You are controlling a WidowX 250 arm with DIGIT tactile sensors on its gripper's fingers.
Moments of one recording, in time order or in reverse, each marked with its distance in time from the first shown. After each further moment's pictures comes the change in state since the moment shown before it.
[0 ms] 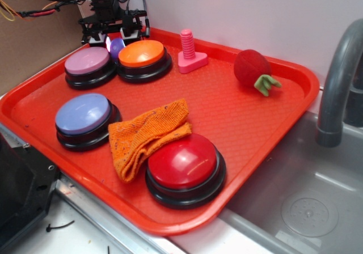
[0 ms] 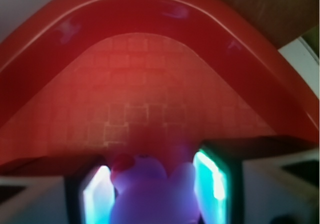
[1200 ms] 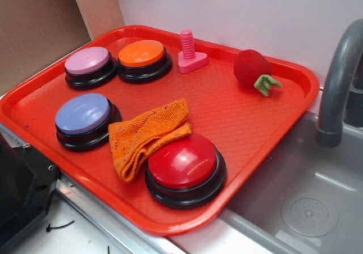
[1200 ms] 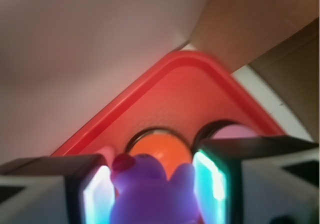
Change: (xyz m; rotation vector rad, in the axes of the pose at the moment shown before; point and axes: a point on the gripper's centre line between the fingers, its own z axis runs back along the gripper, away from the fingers) arm -0.044 -0.087 0.171 -0.064 0.014 -0.118
